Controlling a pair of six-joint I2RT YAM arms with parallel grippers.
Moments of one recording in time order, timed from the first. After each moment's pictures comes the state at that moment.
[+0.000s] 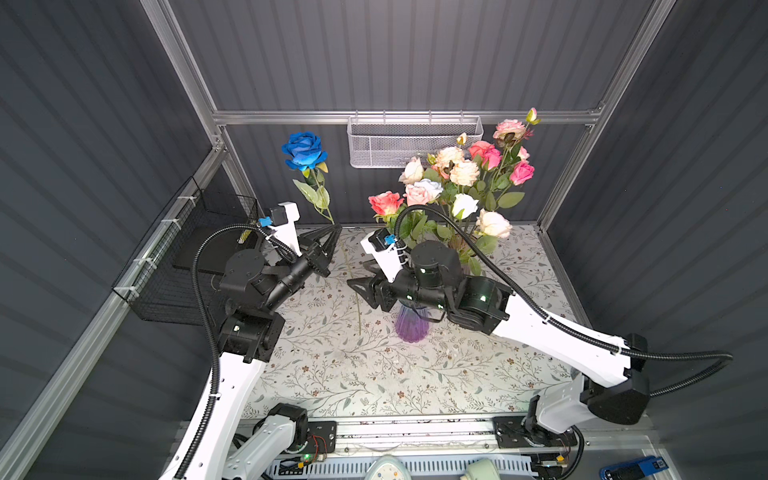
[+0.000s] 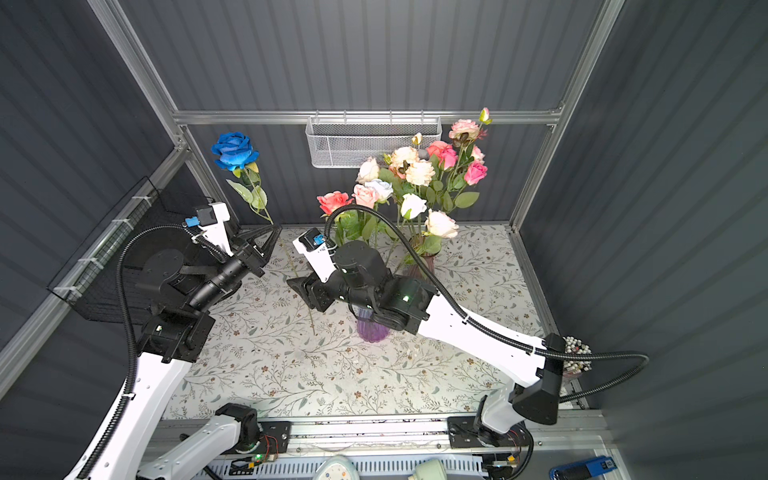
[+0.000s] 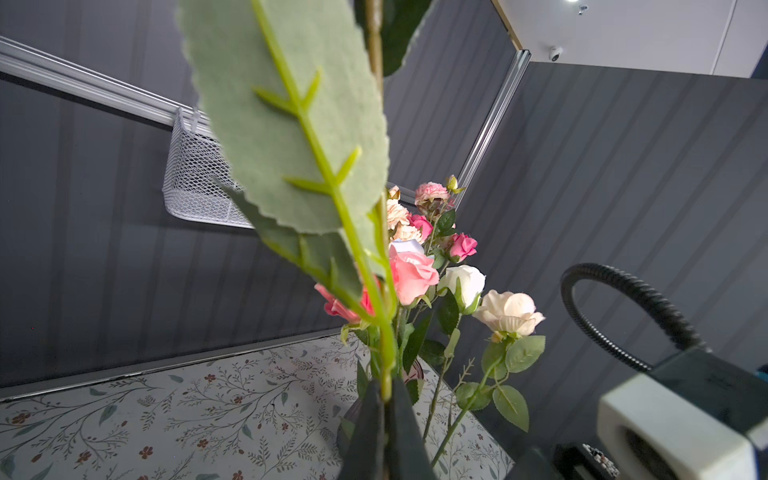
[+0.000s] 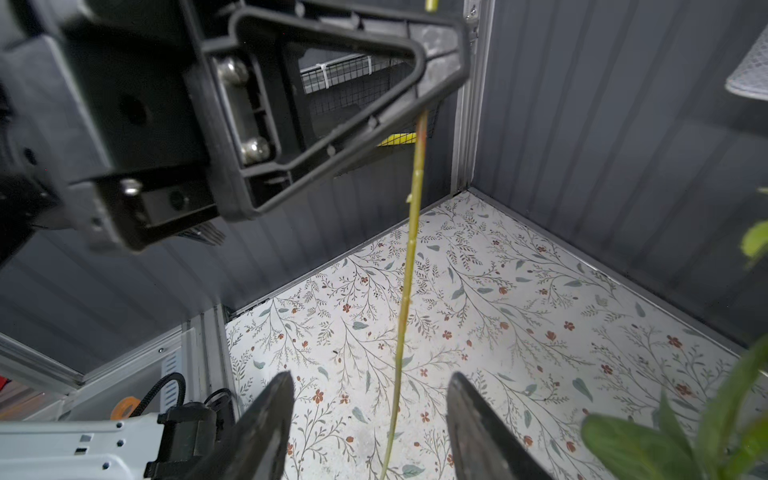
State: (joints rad) left arm -0.27 0.90 1.13 -0.05 0.45 -0.47; right arm 1.10 1.55 1.64 -0.35 -0.02 0.14
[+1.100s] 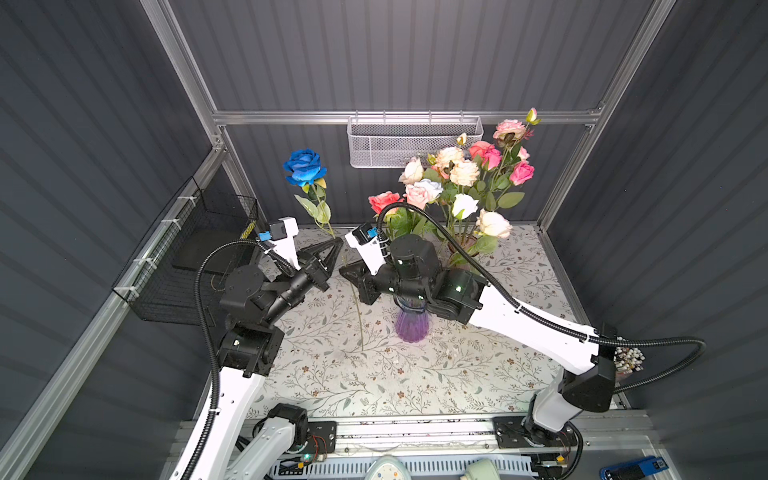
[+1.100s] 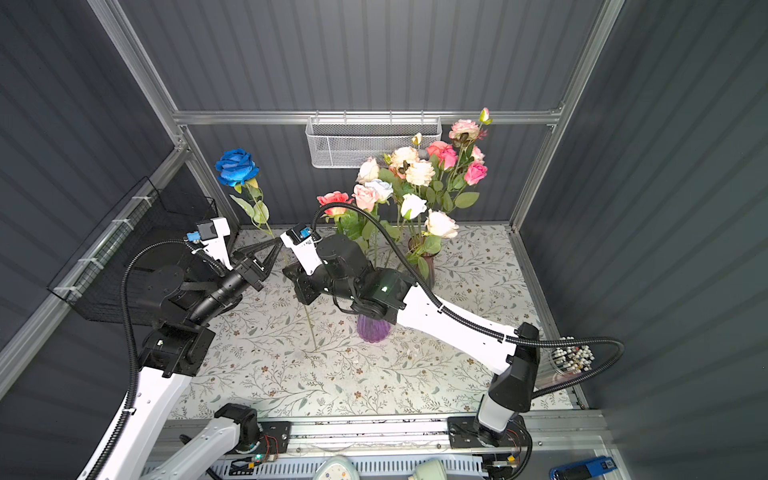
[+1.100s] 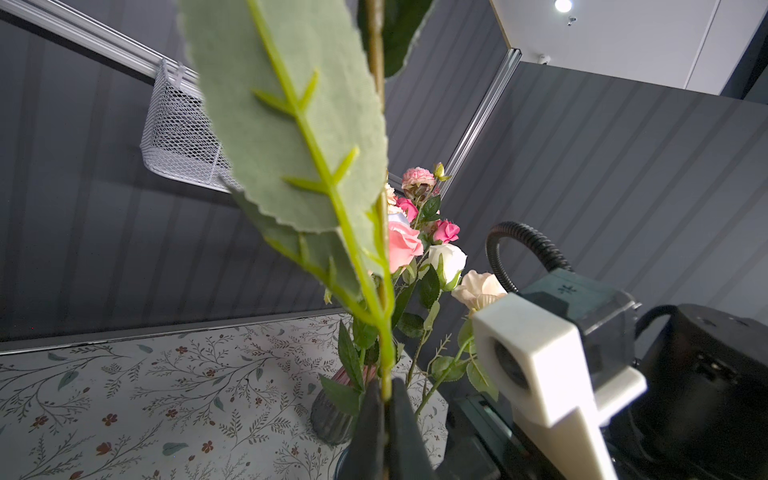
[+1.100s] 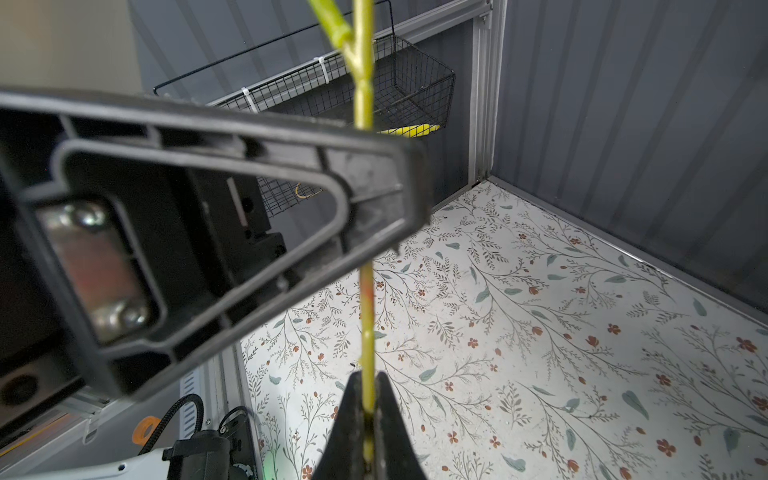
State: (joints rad) left arm -0.27 0.82 1.03 -0.03 0.49 -0.55; right arm 1.08 1.67 1.74 -0.34 -0.06 0.21
